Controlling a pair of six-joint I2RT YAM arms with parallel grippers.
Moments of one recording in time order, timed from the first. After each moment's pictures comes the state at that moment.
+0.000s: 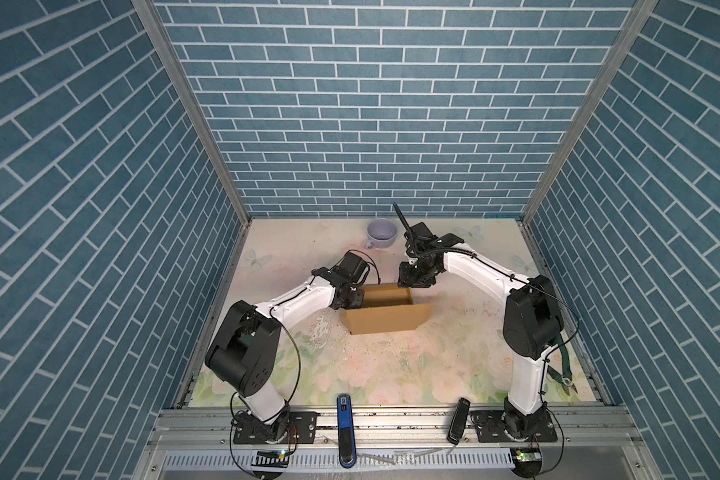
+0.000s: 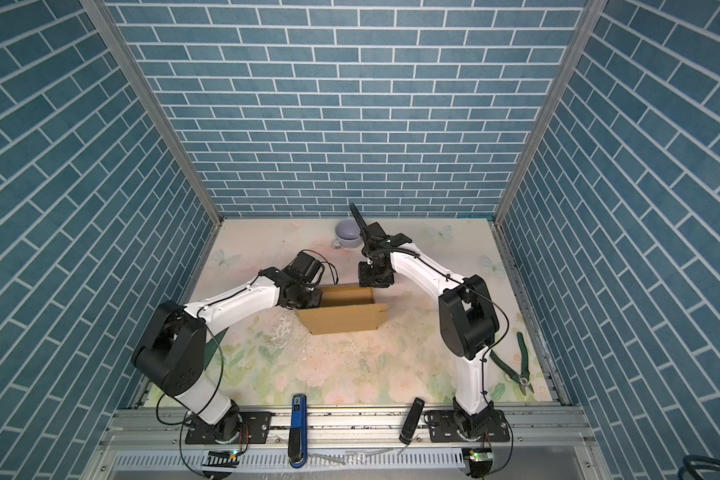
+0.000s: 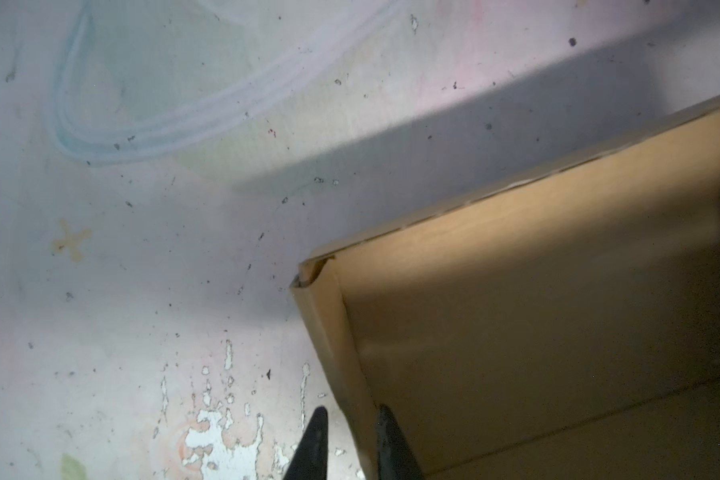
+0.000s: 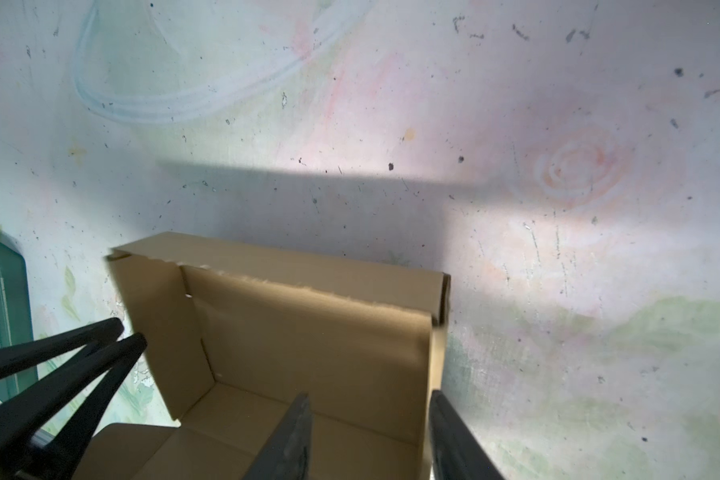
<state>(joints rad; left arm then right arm) -0.56 1.66 1.14 -0.67 -0.10 -0.28 0.63 1.95 1.65 -0.92 -0.19 0.47</state>
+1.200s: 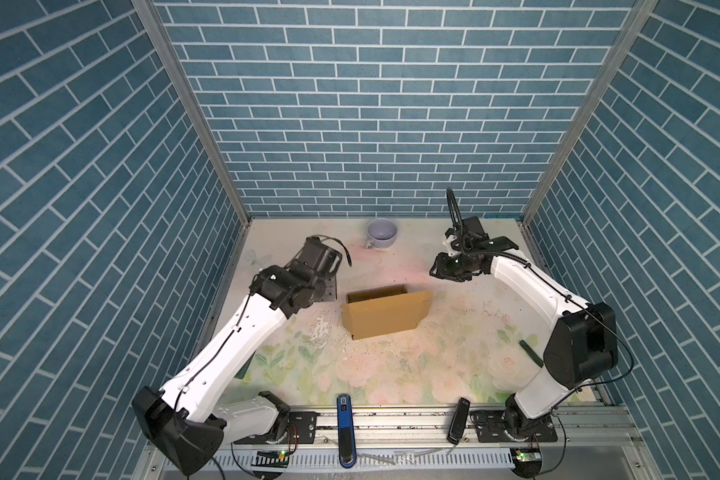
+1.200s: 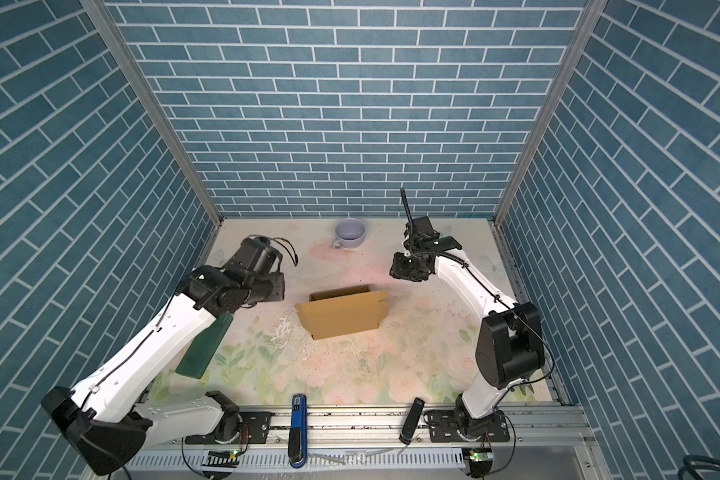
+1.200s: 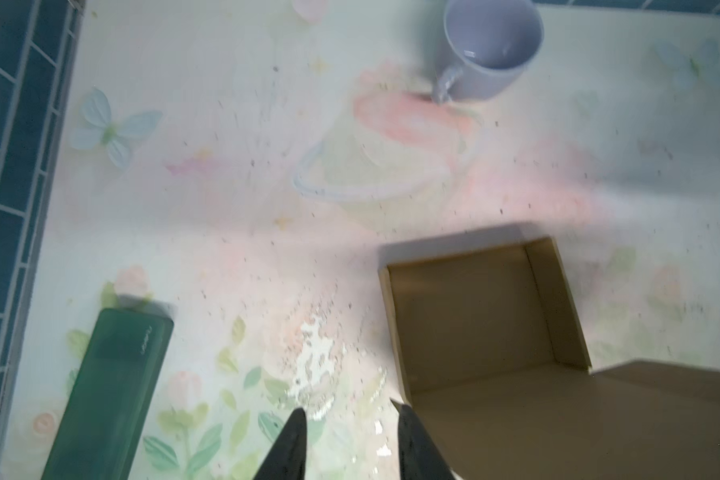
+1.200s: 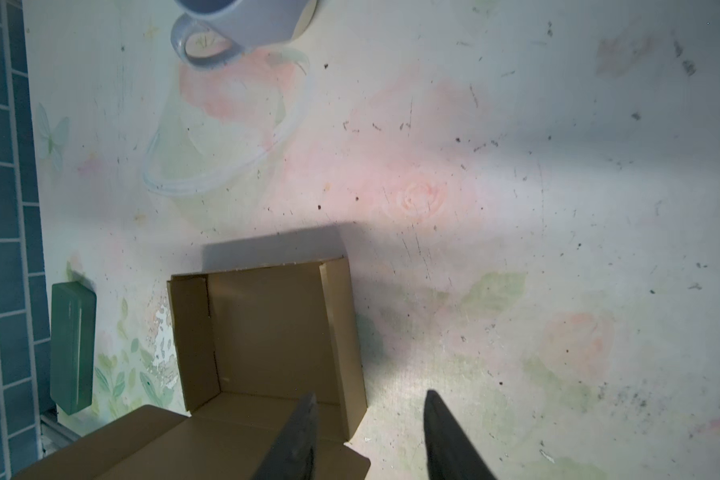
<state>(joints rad) -0.64 1.21 1.30 -1.11 -0.30 -0.58 0.41 1.64 1.38 -0.81 -0.27 0.39</state>
